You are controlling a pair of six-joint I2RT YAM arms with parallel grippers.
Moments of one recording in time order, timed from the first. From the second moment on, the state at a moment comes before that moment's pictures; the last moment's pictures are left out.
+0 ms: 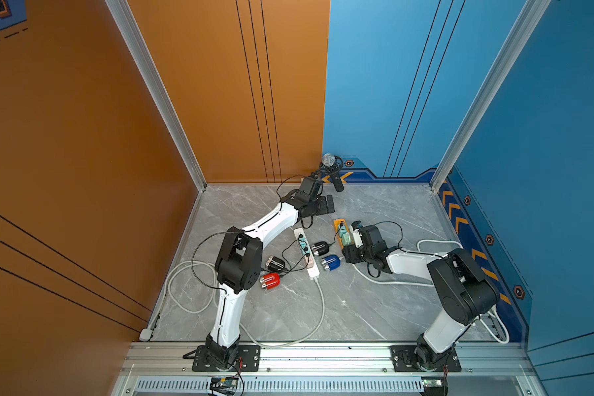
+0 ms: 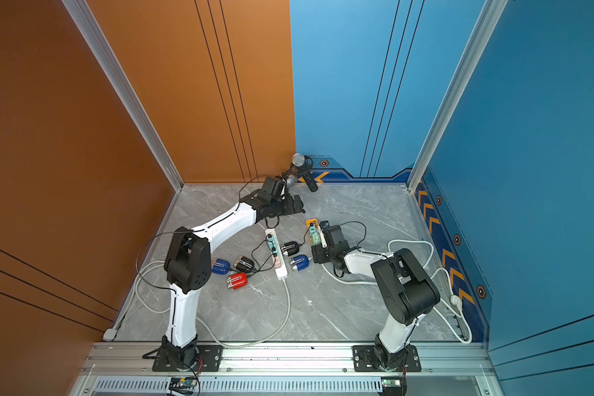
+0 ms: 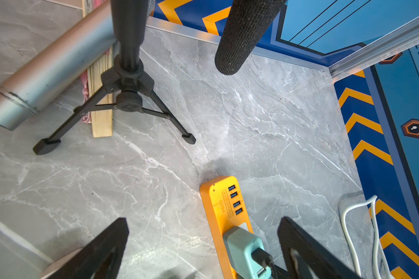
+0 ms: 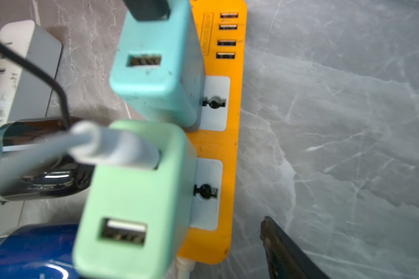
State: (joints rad) left arm -0.53 2.11 1.79 -0.42 0.05 -0.60; right arm 0.45 1.71 0.80 0.06 -0.03 0.17
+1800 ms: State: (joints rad) left arm -0.58 2.43 2.15 -0.85 -0.04 -0.87; right arm 0.45 1.67 0.90 -0.09 -0.22 0.02
